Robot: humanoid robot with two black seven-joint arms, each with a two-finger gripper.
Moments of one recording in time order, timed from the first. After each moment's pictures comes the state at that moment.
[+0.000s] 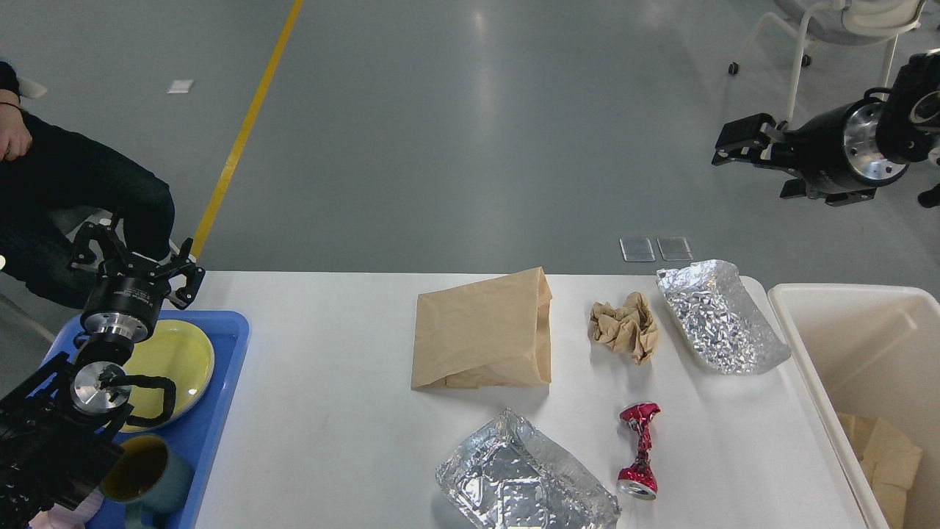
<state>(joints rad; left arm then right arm) -0.59 0.32 -1.01 -0.42 -0.08 -0.48 -0.33 2.18 -0.58 -1.12 1.34 -0.08 0.39 -0.10</state>
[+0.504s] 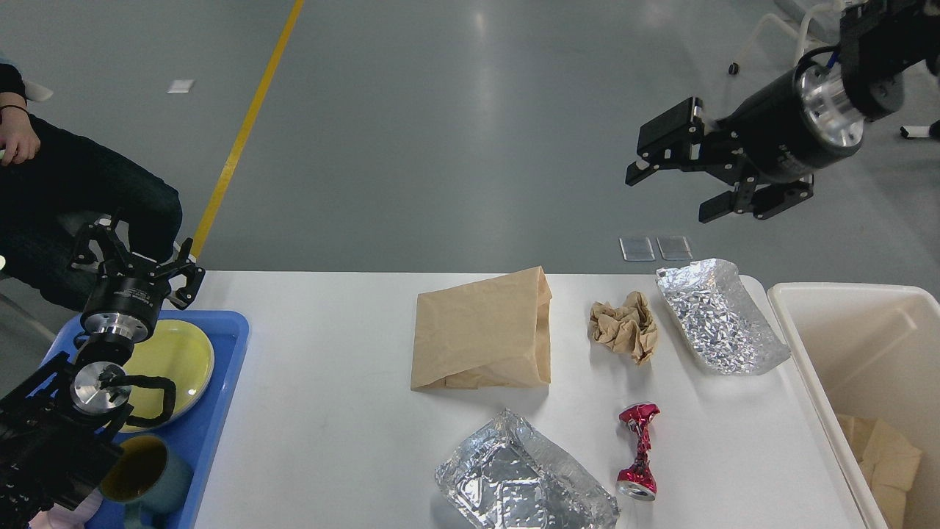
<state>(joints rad) -0.59 0.32 -1.01 -0.42 -0.08 -0.48 -0.33 2.22 -0.51 -1.07 1.36 0.08 0.64 -0.09</state>
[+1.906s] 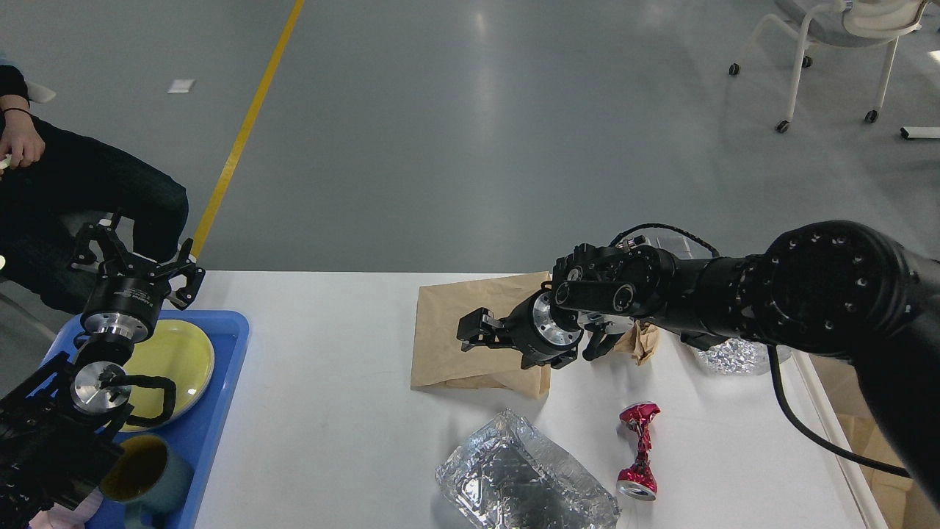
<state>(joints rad) -0.59 0.32 -1.01 -0.42 -0.08 -0.48 -0.33 1.46 0.10 -0.87 0.82 0.08 0.36 -0.10</state>
